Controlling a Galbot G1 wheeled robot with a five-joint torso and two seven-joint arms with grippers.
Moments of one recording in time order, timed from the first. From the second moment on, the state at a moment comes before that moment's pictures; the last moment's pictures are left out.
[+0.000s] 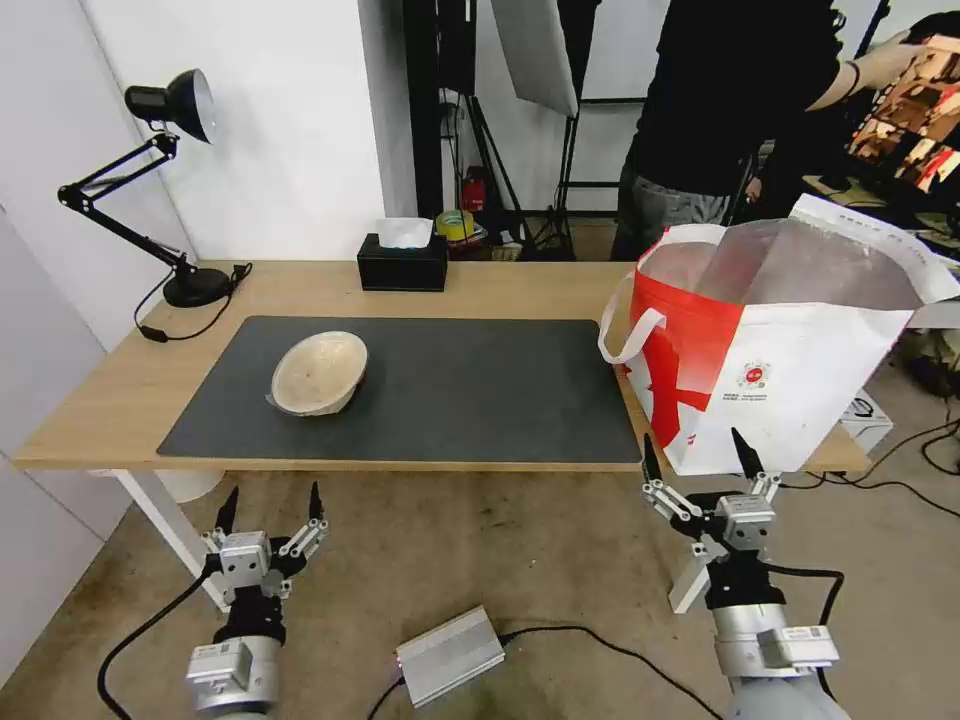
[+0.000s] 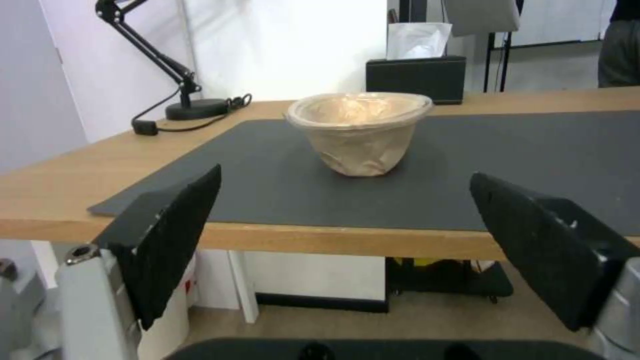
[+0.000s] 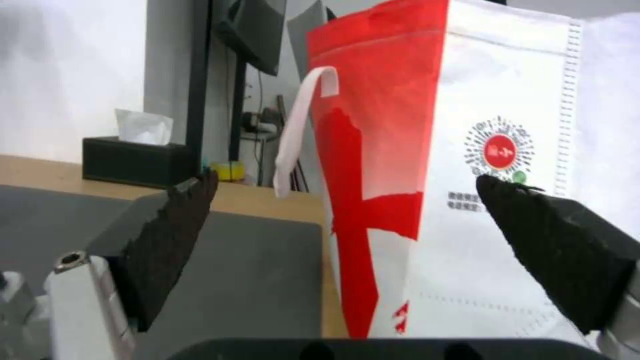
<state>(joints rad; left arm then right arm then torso) 1.75 -1.59 -0.64 -2.15 0.03 -0.15 -0.05 -1.68 0.90 0.32 2.22 0.15 0.29 0.58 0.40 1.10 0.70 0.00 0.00</state>
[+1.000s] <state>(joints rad) 1.75 -1.59 -0.64 -2.15 0.03 -0.15 -0.05 -1.75 0.93 0.24 2.17 0.12 0.35 0.64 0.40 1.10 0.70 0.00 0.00</state>
